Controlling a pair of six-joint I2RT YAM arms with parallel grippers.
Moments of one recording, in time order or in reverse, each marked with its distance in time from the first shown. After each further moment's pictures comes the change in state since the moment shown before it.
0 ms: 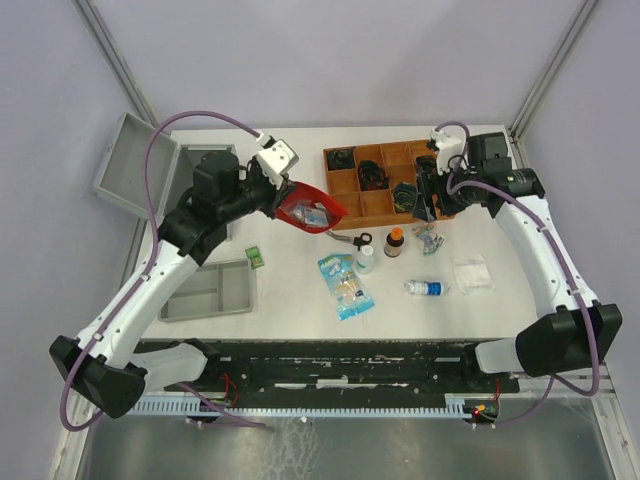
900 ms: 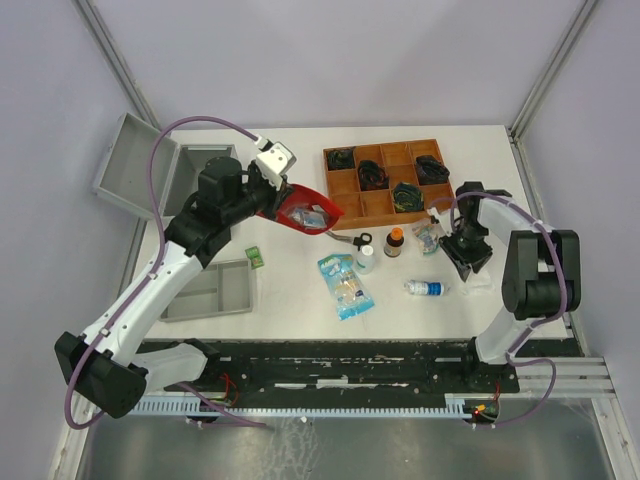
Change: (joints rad) left arm 0.025 0.001 -0.089 0.081 -0.045 -0.061; right arm -0.170 0.326 -0.344 -0.069 0.481 -0.349
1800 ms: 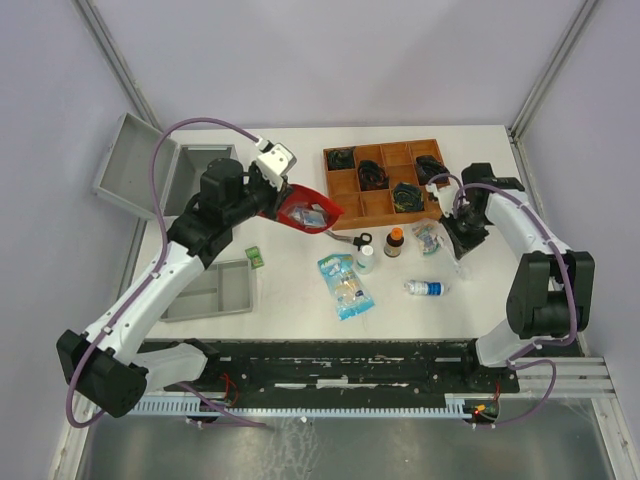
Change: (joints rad) left arm 0.000 0.004 -0.020 0.032 -0.018 0.000; right arm 0.019 -0.110 0.104 -0.055 -0.172 0.000
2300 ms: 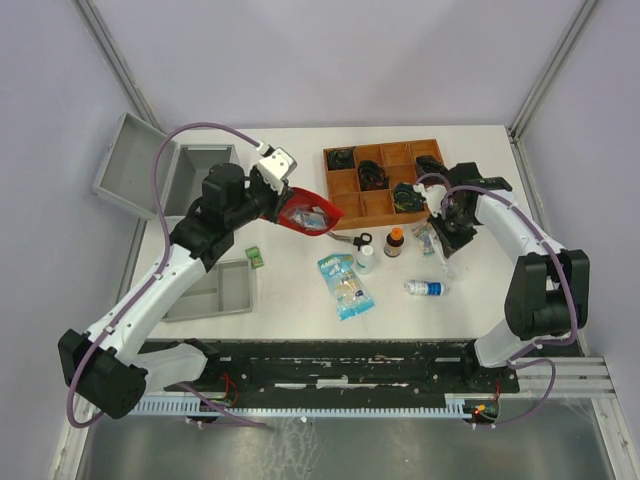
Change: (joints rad) left arm 0.000 -0.006 -0.050 0.047 0.004 0.000; right arm 0.083 -0.004 0.007 0.023 -0.021 0.046
